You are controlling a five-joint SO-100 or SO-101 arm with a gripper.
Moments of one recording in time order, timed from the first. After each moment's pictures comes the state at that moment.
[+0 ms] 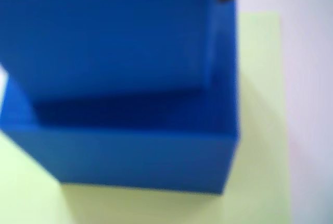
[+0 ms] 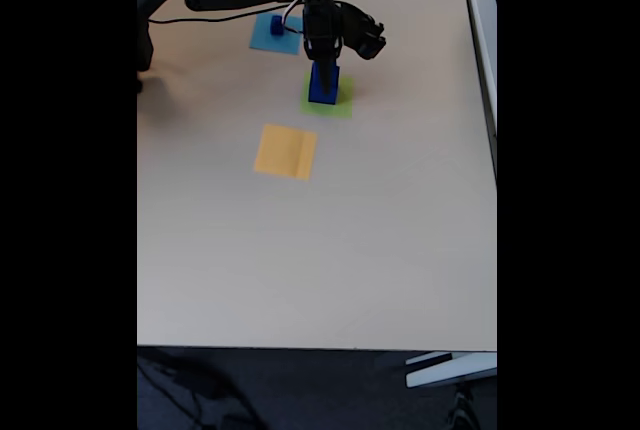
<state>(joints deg) 5.3 46.8 30.8 90.8 84.9</state>
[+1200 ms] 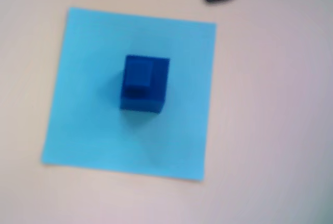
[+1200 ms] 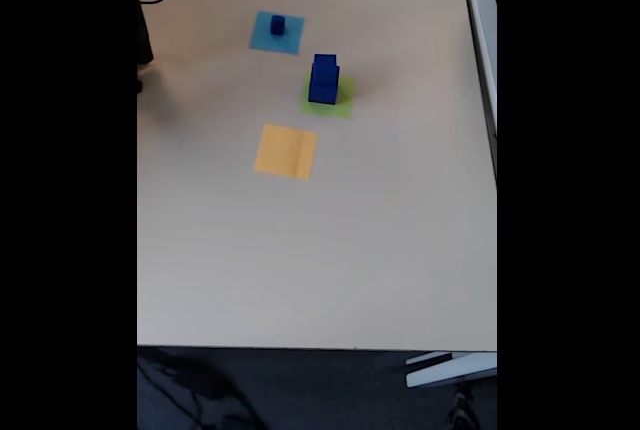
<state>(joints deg) -18.3 79.5 47.9 97.6 112.5</state>
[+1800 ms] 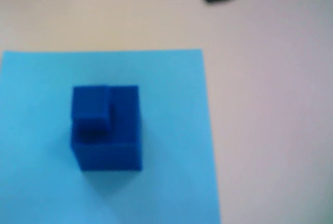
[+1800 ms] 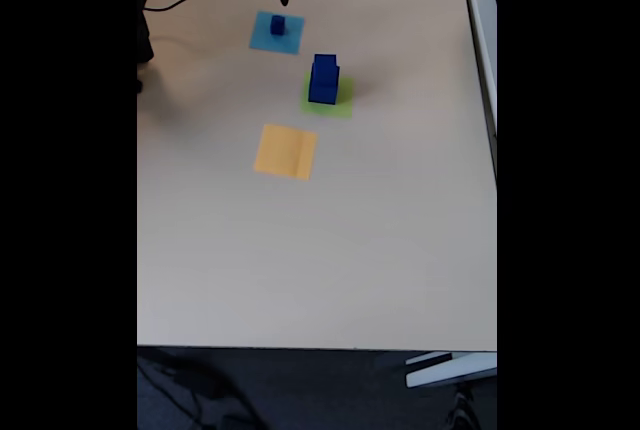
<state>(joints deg) -21.4 61.3 42.6 99.7 118.5</state>
